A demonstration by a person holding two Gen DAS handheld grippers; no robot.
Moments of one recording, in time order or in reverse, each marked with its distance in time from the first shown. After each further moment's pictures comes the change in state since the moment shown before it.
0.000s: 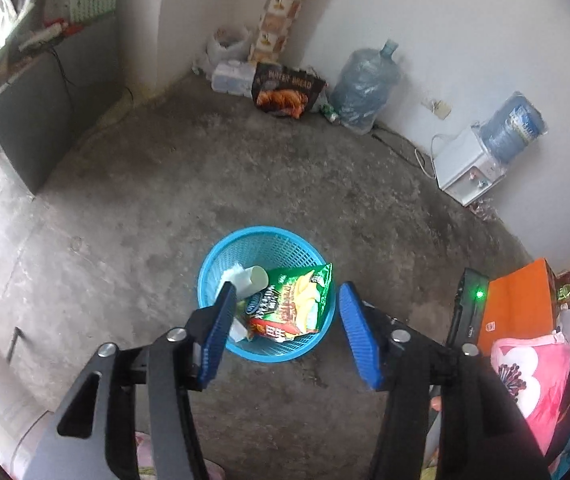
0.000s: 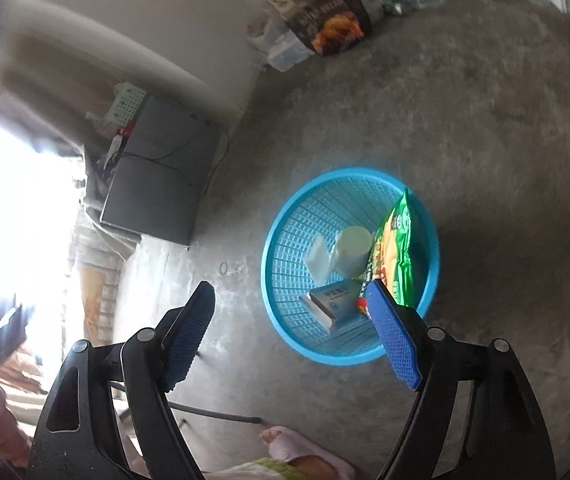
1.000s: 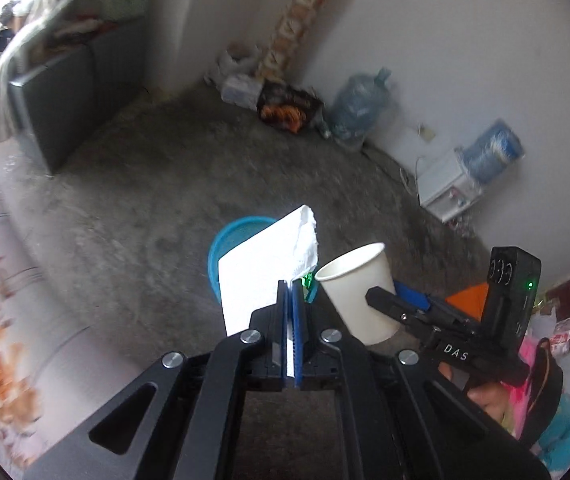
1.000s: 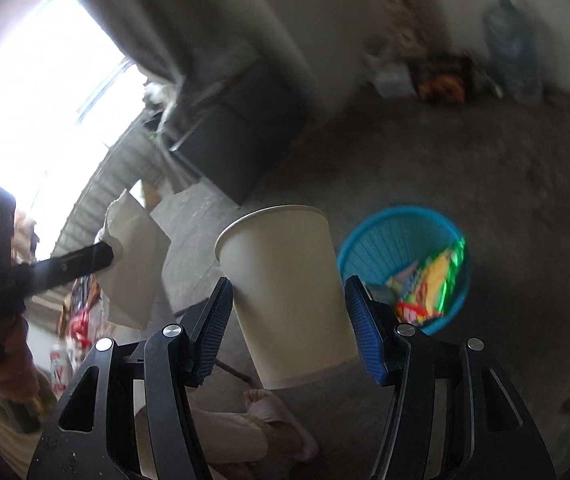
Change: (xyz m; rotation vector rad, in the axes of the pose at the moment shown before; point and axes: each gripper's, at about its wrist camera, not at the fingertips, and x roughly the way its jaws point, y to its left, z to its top) left arm -0.085 0.020 -0.043 -0.071 -0.012 -0.061; right arm -0.080 0.104 -0.027 -0.353 0.016 0.060
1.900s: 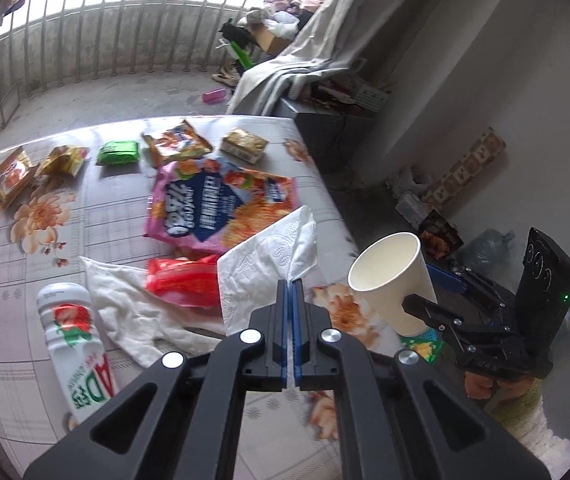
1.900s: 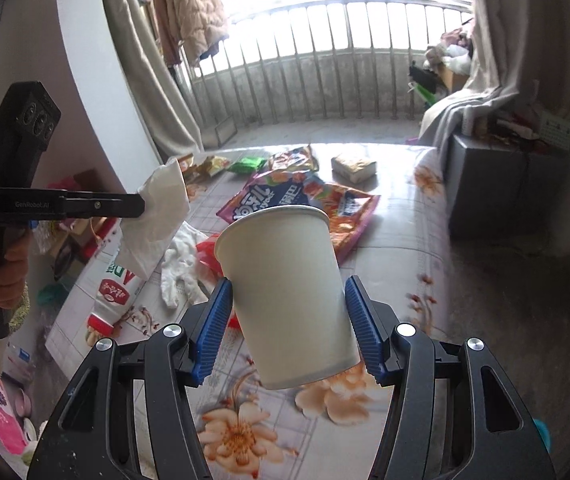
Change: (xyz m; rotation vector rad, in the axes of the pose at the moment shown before) left arm -0.303 0.257 -0.178 -0.484 -0.373 0.333; right arm 0.095 0.385 -0.082 -0.943 0.158 0.374
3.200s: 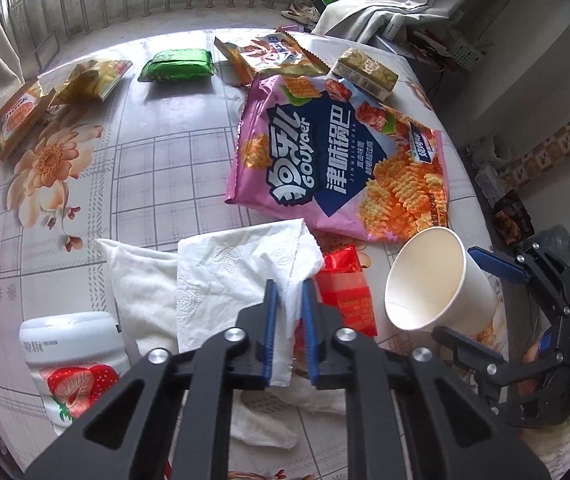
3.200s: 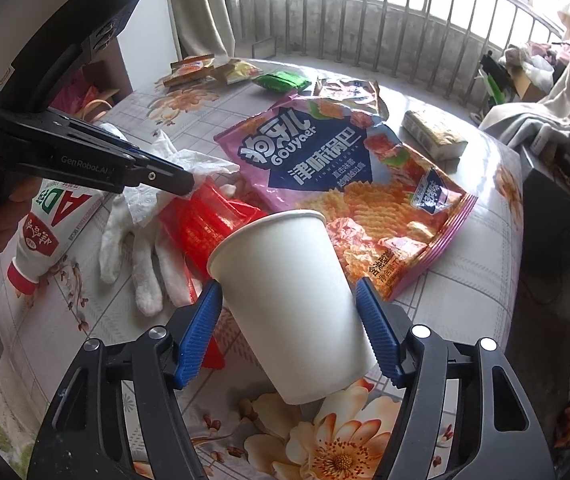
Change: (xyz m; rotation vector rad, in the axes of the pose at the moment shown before) left arm 0.119 0.111 0.012 -0.121 0.222 0.216; right arm 0.159 0.035 0.012 -0.314 0.242 0.006
